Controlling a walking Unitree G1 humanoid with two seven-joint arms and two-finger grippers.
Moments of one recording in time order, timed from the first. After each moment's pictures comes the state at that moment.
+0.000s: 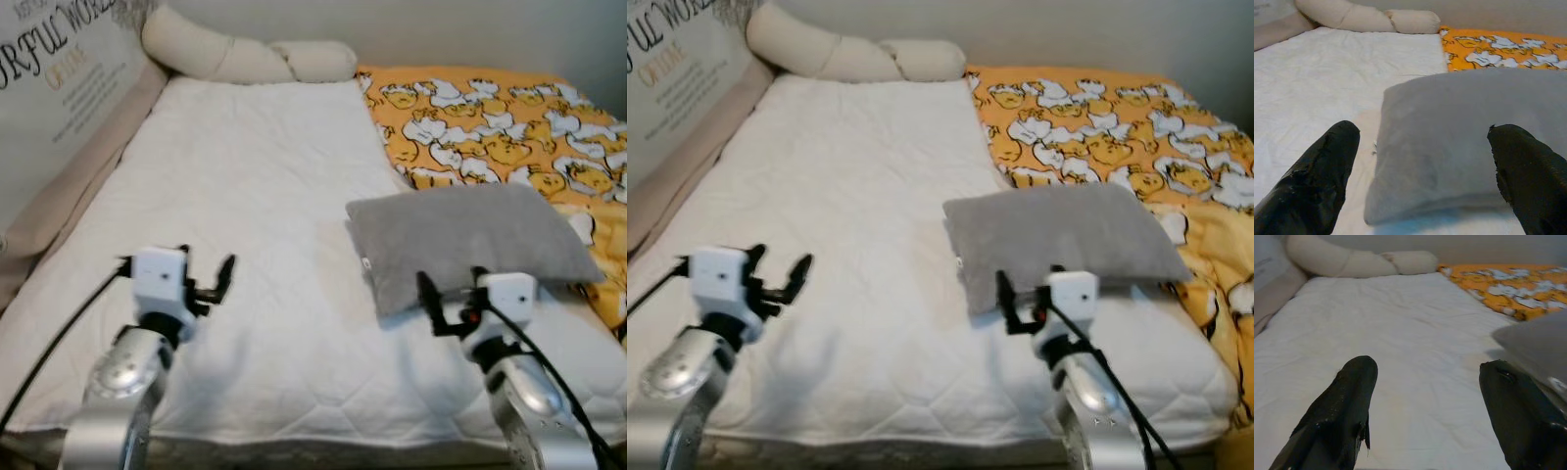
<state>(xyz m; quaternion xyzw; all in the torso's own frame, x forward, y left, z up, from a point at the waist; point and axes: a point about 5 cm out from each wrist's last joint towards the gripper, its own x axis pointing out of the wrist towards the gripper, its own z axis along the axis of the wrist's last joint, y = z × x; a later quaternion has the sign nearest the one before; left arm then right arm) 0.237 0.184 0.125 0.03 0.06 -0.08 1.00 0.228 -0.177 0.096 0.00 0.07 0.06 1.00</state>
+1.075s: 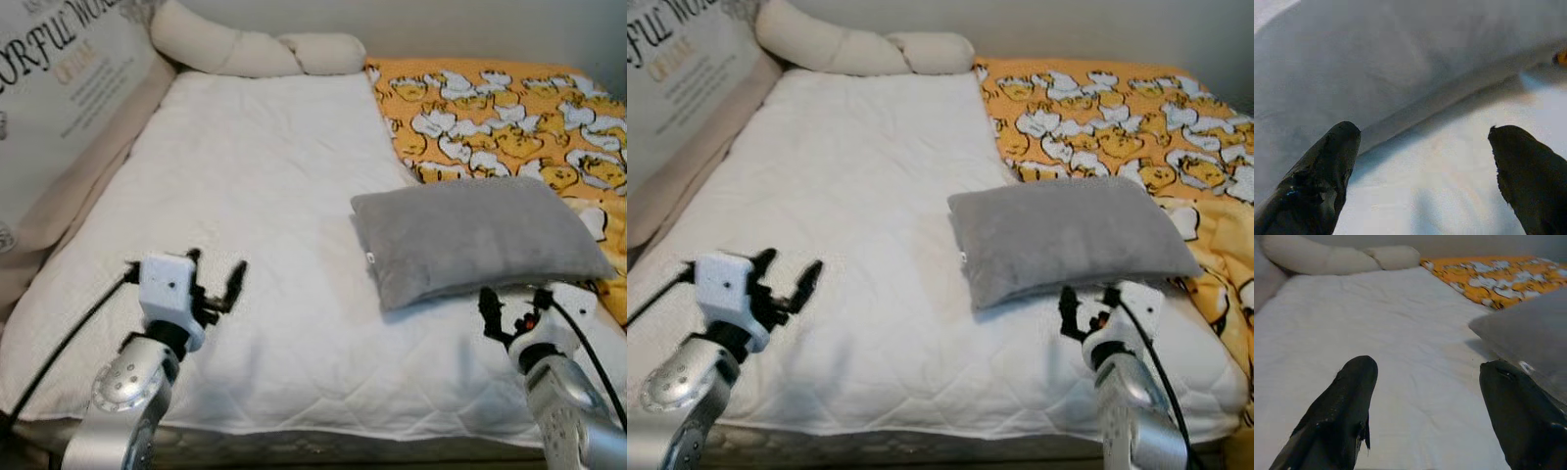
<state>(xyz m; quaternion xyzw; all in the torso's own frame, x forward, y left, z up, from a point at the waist) 0.227 0.166 0.125 0.02 0.05 -0.15 0.99 0.240 -0.247 0.059 0.16 0.18 -0.14 0.96</state>
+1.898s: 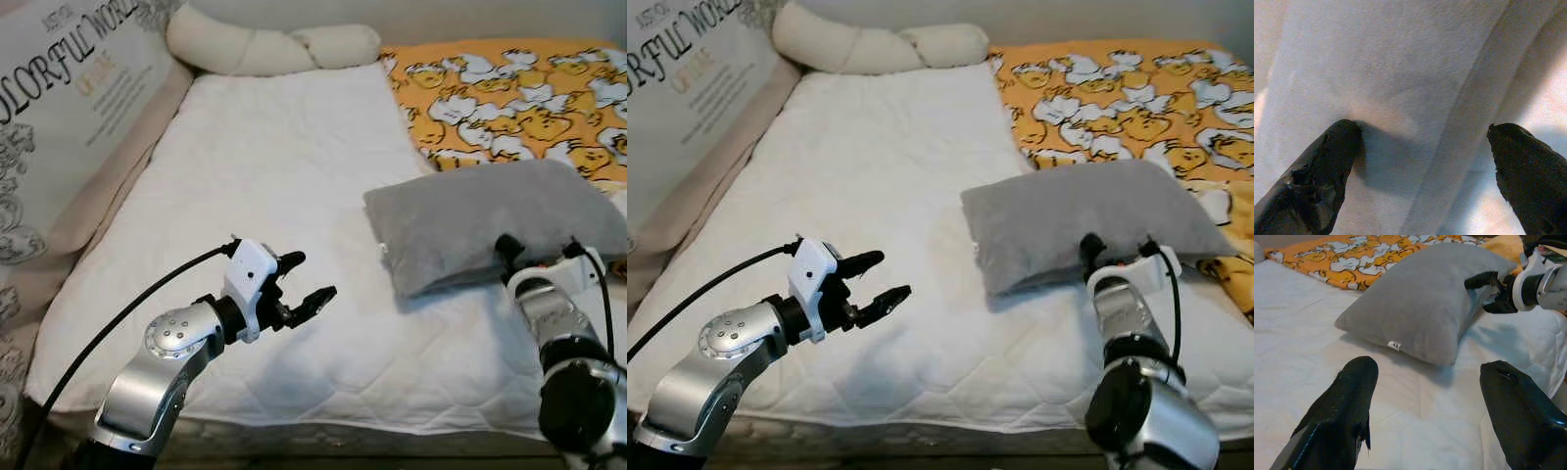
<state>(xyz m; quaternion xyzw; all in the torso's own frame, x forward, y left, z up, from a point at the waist) 0.249 0.117 0.131 0.05 0.07 -0.43 0.90 0.329 -0.282 0.067 0.43 0.12 -0.22 0.87</state>
